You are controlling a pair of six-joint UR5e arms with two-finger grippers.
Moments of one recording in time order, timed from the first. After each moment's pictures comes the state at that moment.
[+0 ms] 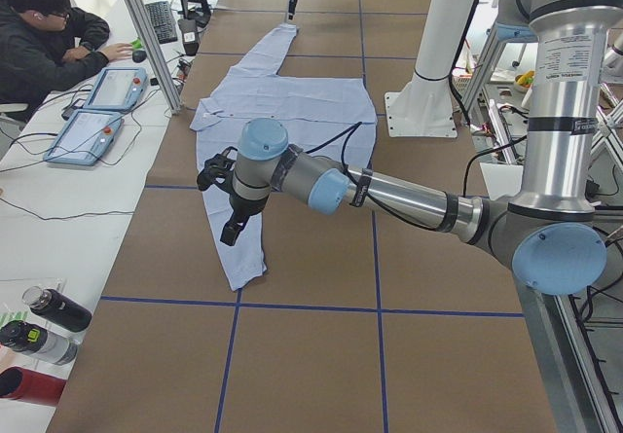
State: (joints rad) left arm -1.52 -1.58 -1.81 -1.80 -2.30 -0.02; right arm 1.15 -1.52 1.42 -0.85 2.20 0.80
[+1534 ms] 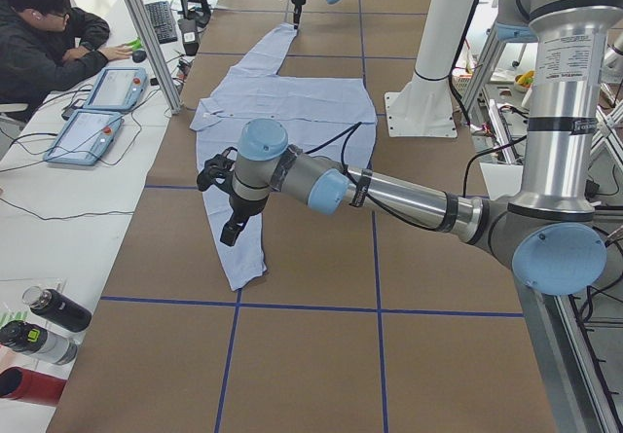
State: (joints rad) left arm -1.52 -1.58 -1.81 -1.80 -2.30 -0.01; right arm 1.08 -1.52 1.37 -0.85 2.17 0.80
